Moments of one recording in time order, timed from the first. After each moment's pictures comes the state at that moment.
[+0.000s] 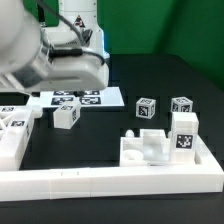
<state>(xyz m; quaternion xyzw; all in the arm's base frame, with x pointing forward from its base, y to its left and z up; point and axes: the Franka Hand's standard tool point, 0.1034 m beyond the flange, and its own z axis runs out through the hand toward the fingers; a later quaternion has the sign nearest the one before) 0.487 -0.063 0.055 -0.88 0.13 0.43 0.12</state>
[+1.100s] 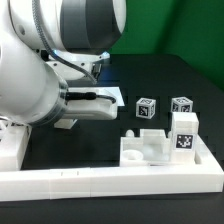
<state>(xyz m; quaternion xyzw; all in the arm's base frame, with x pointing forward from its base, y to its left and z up) 0.469 -0.050 0.012 -0.88 0.12 0.45 0.11</state>
